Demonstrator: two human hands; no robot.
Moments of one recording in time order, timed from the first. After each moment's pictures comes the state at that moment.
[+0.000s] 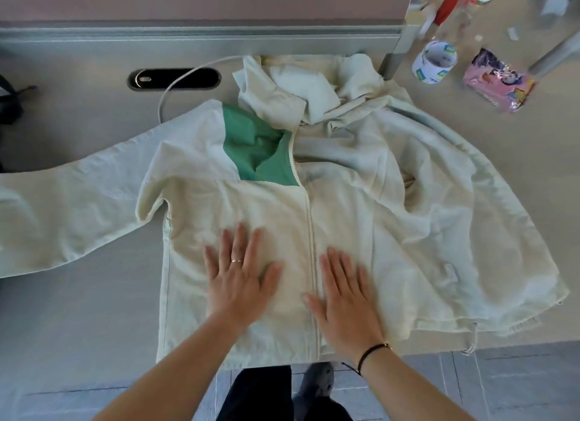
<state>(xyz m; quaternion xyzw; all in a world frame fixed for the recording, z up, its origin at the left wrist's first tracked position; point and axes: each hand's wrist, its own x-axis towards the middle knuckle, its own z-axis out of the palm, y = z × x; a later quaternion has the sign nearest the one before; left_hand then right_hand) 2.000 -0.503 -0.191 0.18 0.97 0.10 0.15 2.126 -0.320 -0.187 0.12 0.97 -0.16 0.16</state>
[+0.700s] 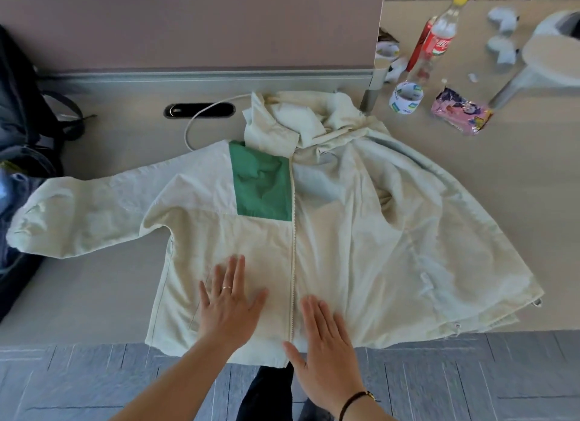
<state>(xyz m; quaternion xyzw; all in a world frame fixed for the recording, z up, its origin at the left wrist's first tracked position) 2.080 -0.534 -0.159 0.11 0.97 0.08 0.21 2.224 -0.375 -0.171 0.11 0.96 -0.21 0.14</state>
